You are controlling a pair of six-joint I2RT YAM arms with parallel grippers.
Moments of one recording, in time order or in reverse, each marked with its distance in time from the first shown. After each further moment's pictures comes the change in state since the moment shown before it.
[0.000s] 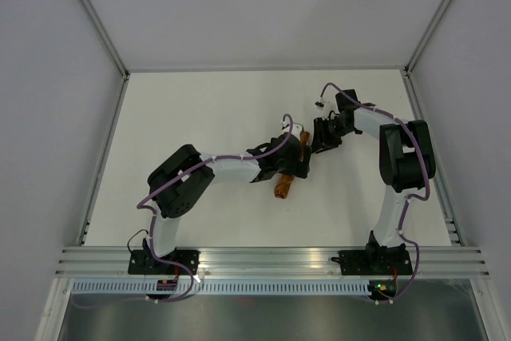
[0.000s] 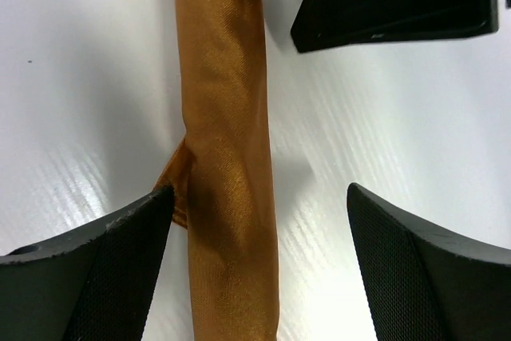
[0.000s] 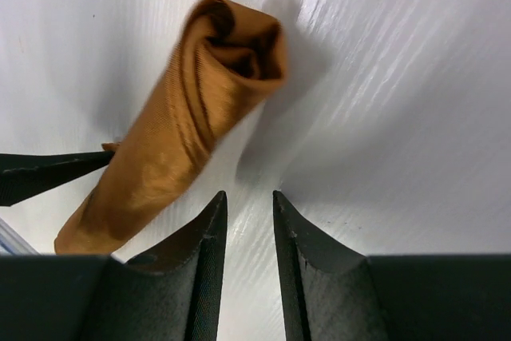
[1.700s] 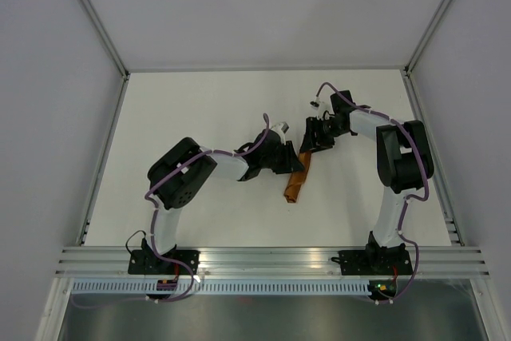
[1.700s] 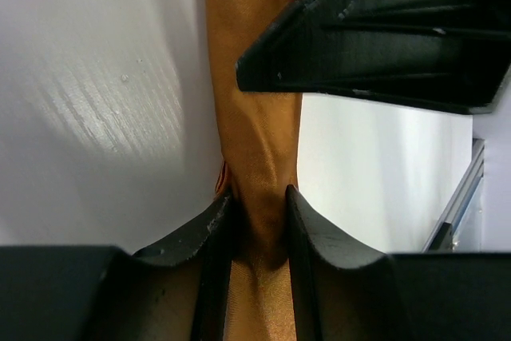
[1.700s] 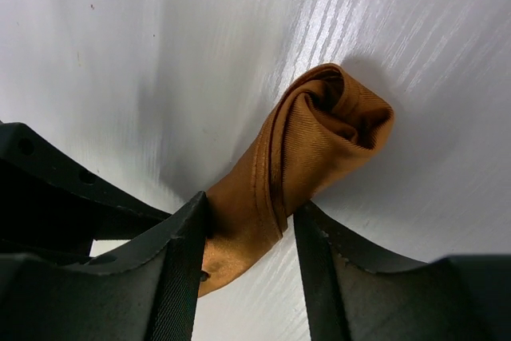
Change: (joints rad) left arm 0.126 0.042 -0.150 0.328 0.393 -0.282; right arm 0.042 -0.006 -0.017 0.076 -0.080 0.085
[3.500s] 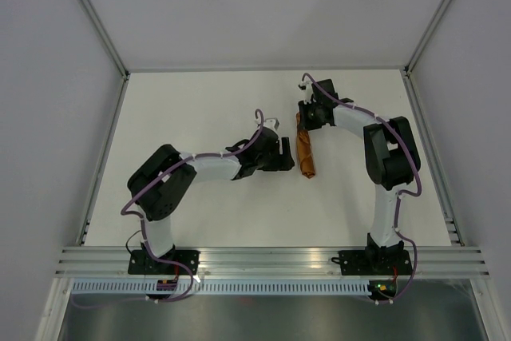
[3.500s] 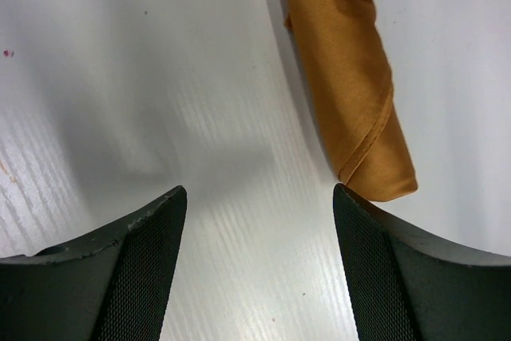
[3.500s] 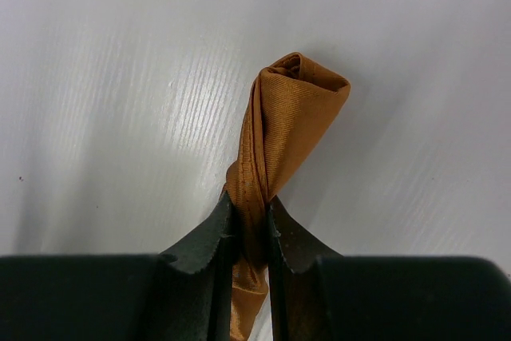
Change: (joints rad) left arm -0.010 -0.179 -0.024 -0.278 -0.293 0.114; right arm 0.111 0.073 0.149 0.195 0.428 -0.004
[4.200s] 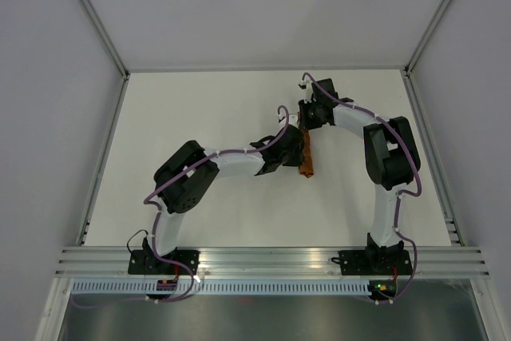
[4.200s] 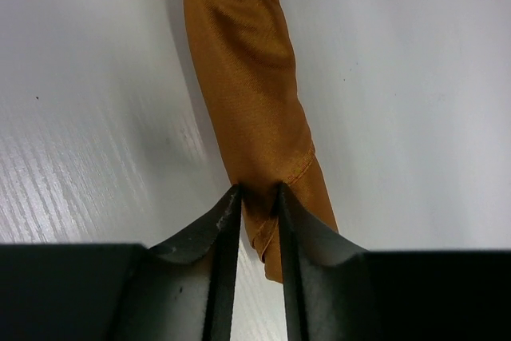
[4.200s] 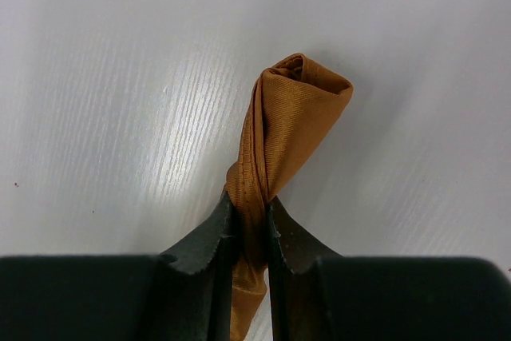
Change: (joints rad) left arm -0.086 0.192 0.276 -0.075 -0.135 -0.003; right arm 0.000 0.000 0.005 0.003 0.019 -0.001
